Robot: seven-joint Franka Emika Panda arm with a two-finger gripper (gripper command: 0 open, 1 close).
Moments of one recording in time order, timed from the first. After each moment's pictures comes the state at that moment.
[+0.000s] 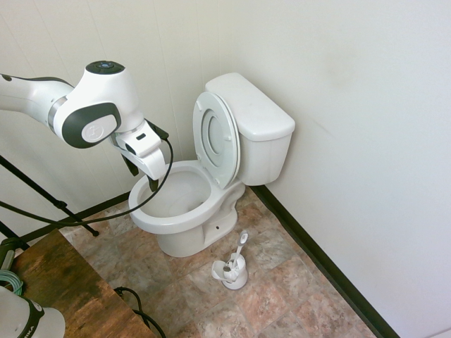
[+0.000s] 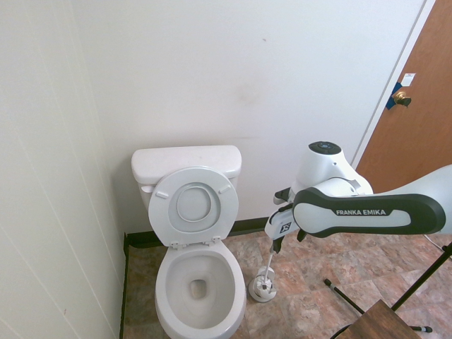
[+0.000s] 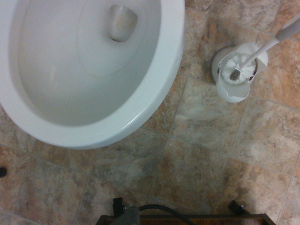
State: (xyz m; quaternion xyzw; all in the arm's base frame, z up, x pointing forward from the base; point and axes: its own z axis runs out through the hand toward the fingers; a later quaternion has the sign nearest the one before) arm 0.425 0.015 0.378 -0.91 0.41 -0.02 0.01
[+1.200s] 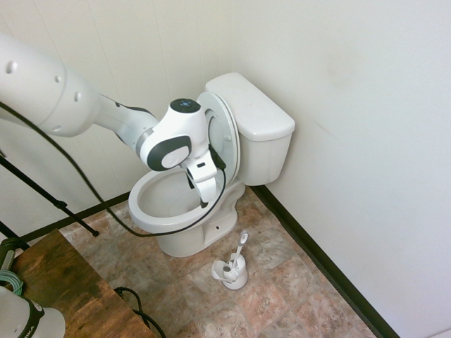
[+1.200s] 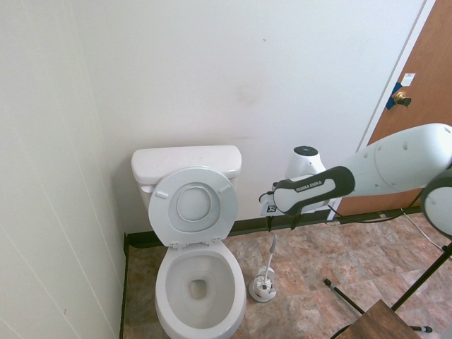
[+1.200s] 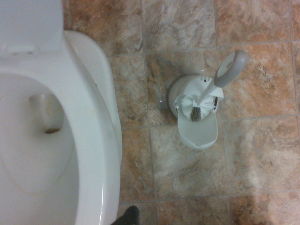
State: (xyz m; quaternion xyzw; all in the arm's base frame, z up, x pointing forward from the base) arm 0.565 -0.094 0.258 -0.81 0.59 -0.01 0.01
